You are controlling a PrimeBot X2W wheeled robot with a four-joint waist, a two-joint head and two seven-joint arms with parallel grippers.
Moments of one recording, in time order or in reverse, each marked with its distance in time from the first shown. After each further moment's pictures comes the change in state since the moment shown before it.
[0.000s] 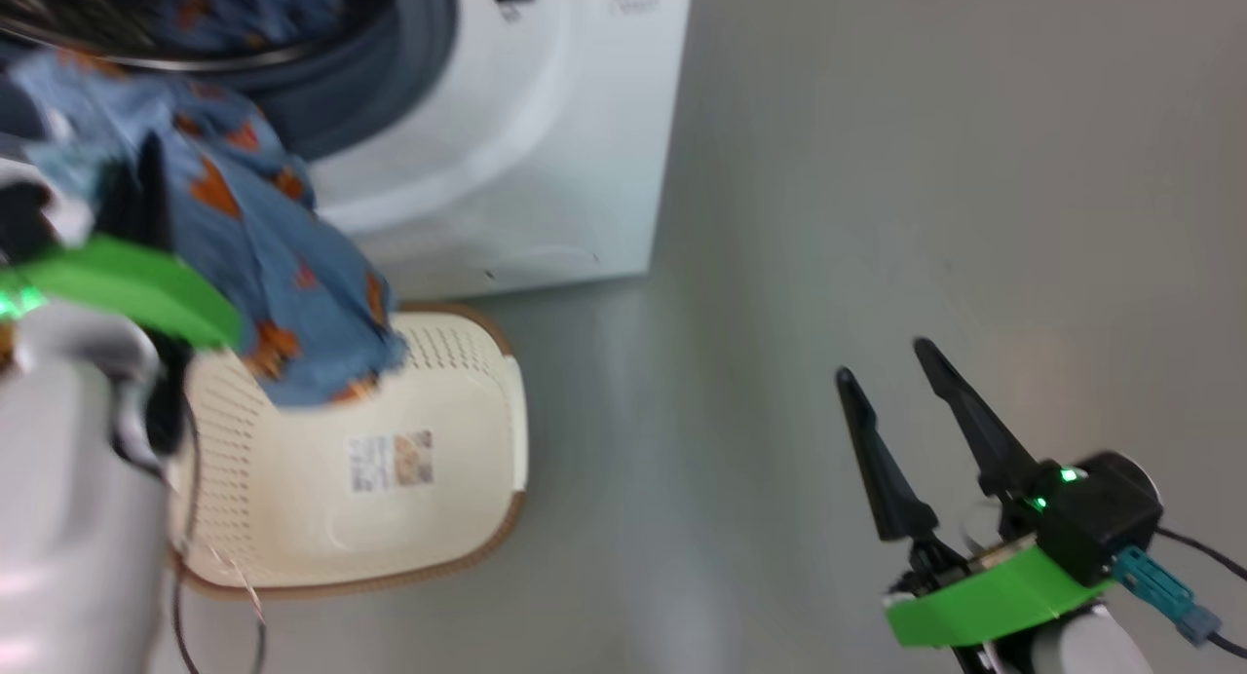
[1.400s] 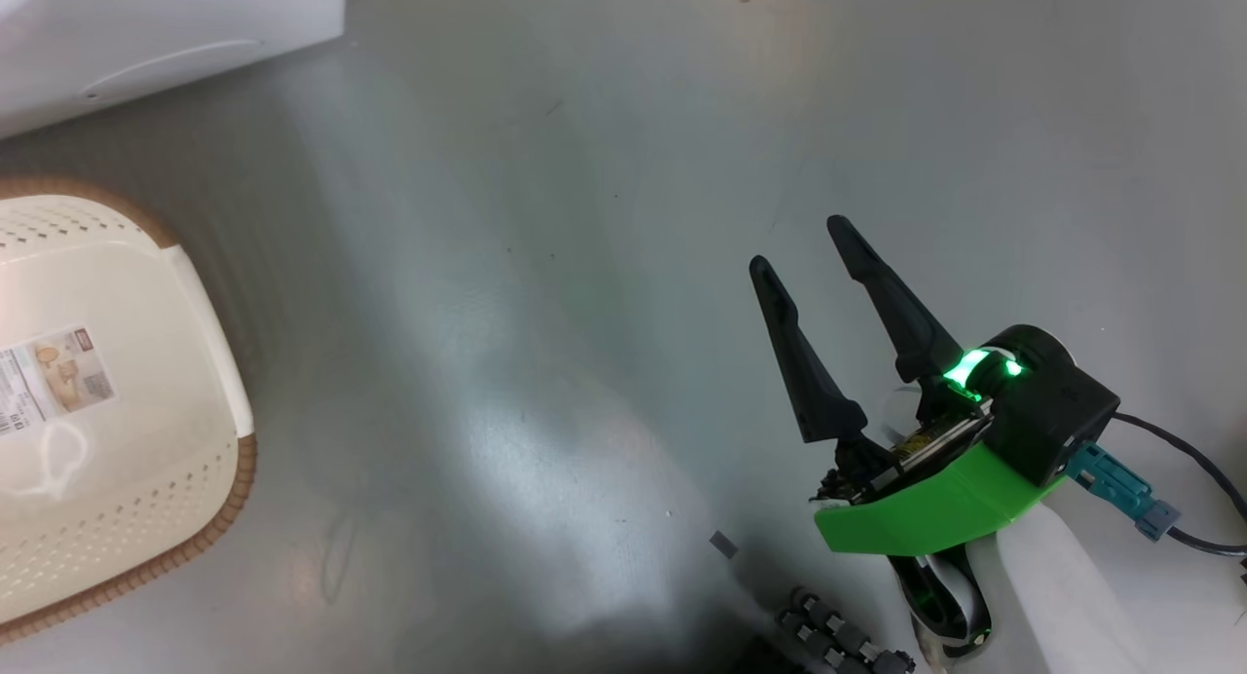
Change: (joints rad) left arm -0.750 0.342 0.080 0.249 0.082 0.054 -0.117; right arm -0.259 0.010 0.134 0.093 0.107 0.000 -0.062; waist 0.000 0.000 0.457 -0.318
